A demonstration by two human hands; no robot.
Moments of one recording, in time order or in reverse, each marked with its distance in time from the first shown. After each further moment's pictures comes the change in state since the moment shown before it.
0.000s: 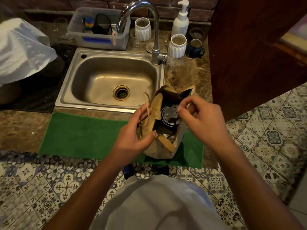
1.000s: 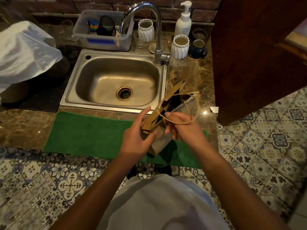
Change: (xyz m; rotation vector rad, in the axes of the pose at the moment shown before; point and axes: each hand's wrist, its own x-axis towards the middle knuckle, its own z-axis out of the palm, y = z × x) left_hand -0.002 -0.014 0.024 0.076 0.154 0.018; right_hand -0.008 0.010 0.052 0.641 -0.250 0.382
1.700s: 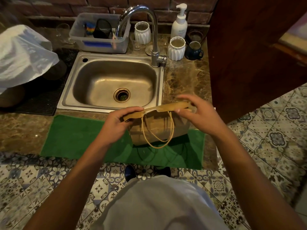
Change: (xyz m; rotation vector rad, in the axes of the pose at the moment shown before) left_hand 0.058 -0.032 -0.051 -0.184 -0.110 0.001; right_hand 0.031 -0.010 -0.068 -0.581 0.011 -0.331
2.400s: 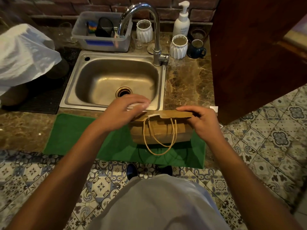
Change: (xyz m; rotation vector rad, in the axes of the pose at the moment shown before) left_hand 0.024 0.043 -0.013 0.398 -0.231 0.148; right_hand -0.016 0.020 0.028 0.387 0.167 -0.070
